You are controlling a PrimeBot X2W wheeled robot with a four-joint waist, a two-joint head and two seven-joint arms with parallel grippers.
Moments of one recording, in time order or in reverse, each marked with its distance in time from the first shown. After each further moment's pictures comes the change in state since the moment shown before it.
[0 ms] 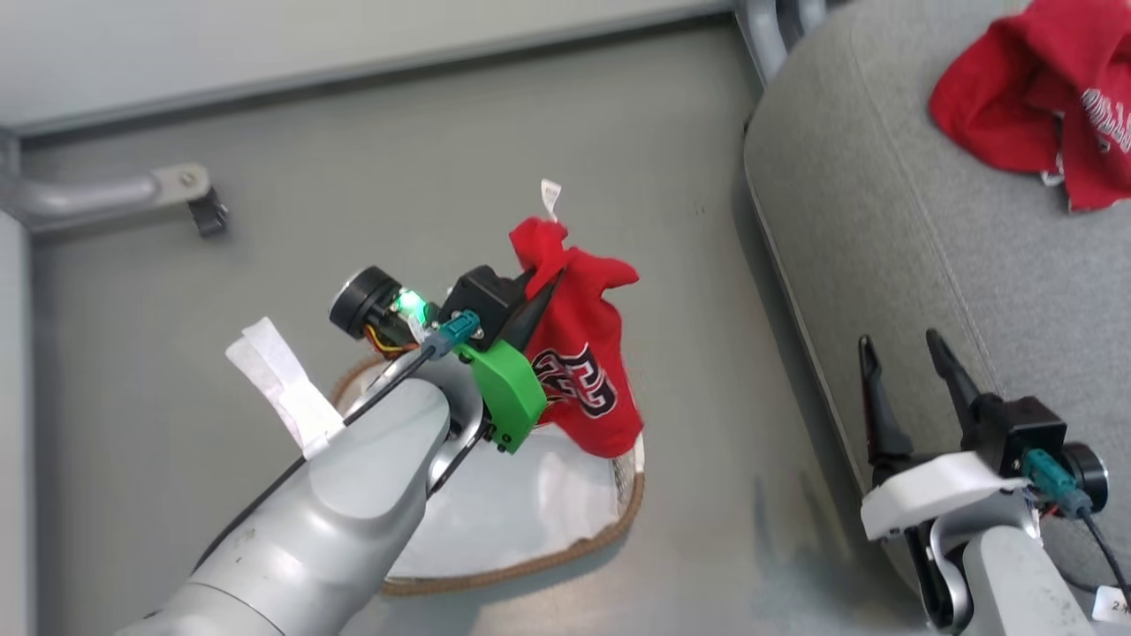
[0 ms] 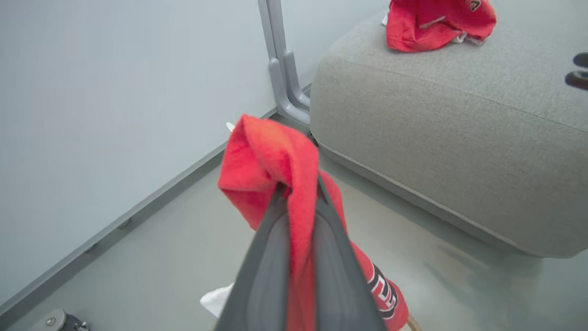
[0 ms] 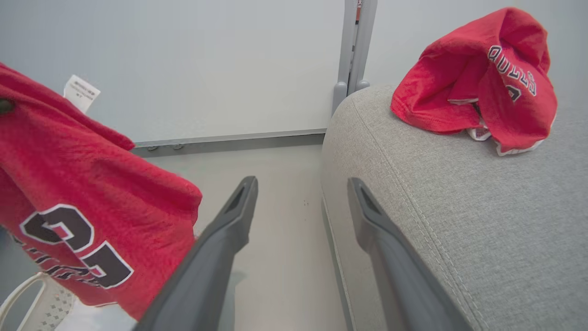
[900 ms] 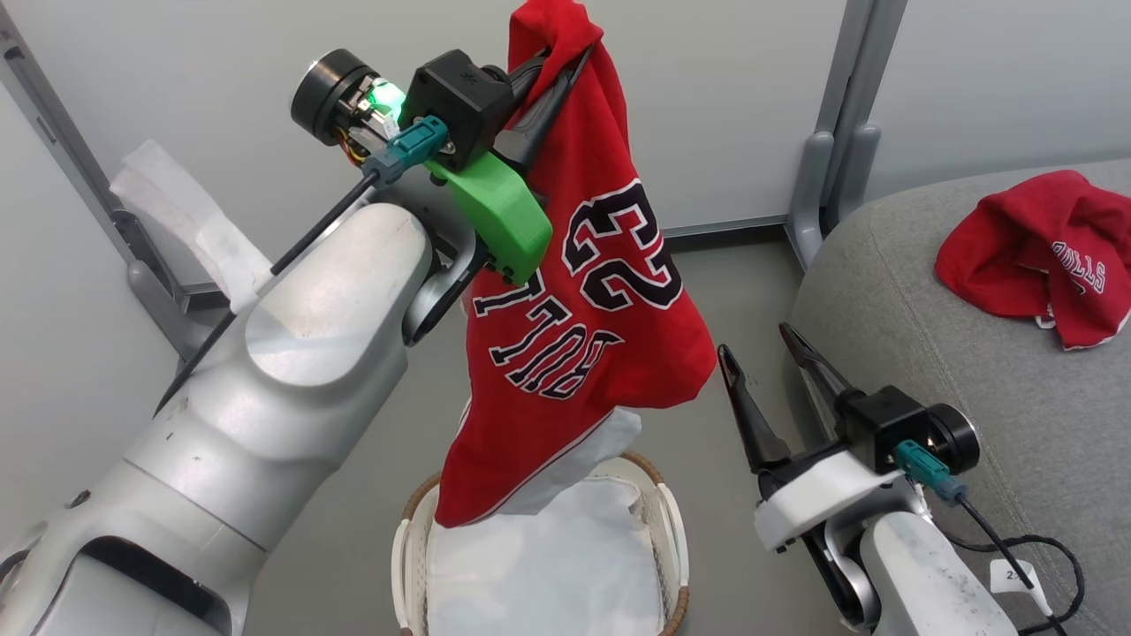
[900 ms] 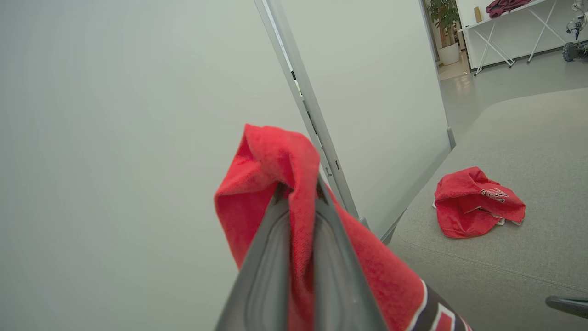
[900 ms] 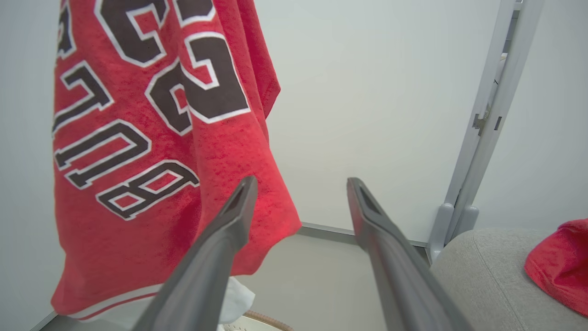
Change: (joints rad) left arm -0.247 0.062 0.053 -0.209 -0.081 0.000 0.059; right arm -0.056 0.000 0.264 0.017 0.026 0.000 0.000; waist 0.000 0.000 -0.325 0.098
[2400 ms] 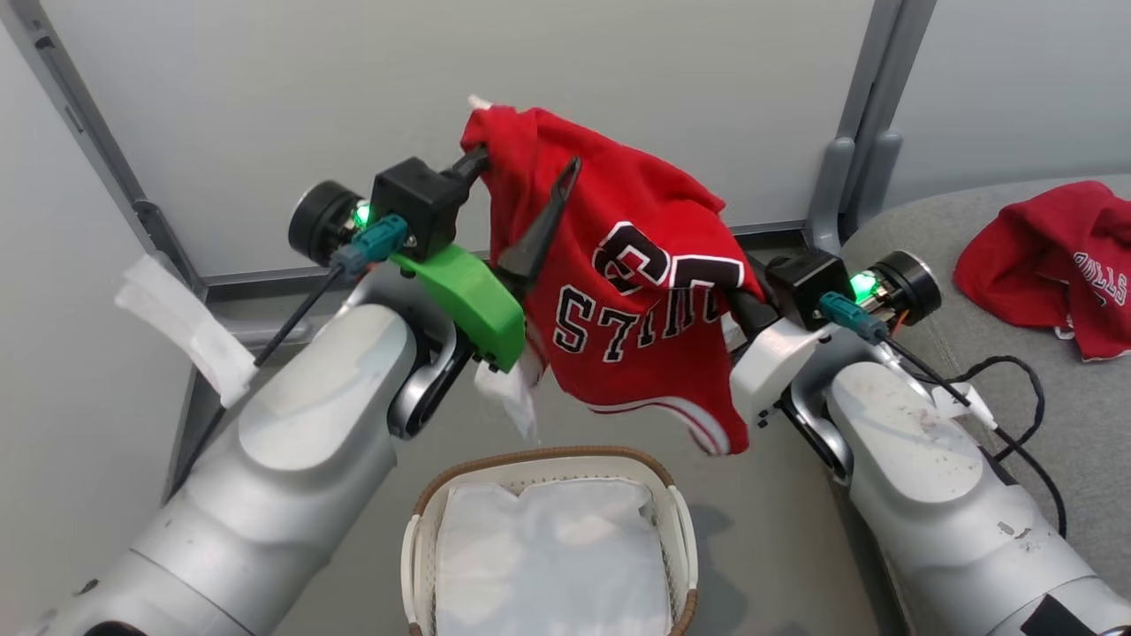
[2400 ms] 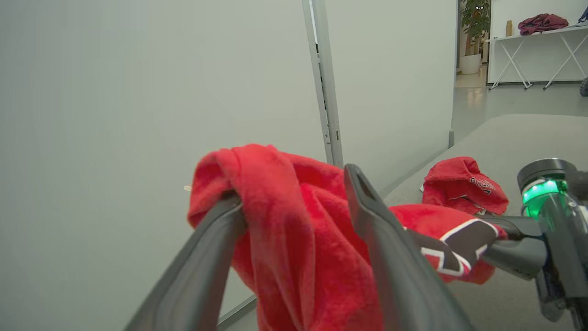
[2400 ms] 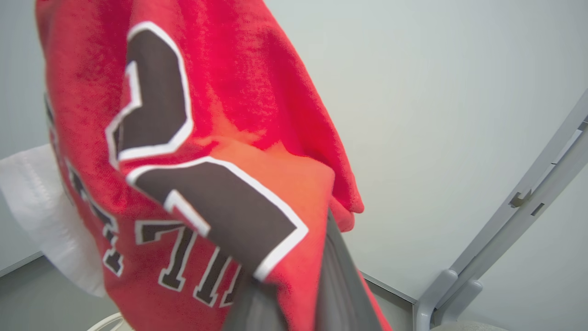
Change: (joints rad) left arm 0.174 0.047 0.001 -0.072 -0.124 0.049 -0.007; right arm -0.442 -0.069 0.257 0.387 0.036 0.000 0.000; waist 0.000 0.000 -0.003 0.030
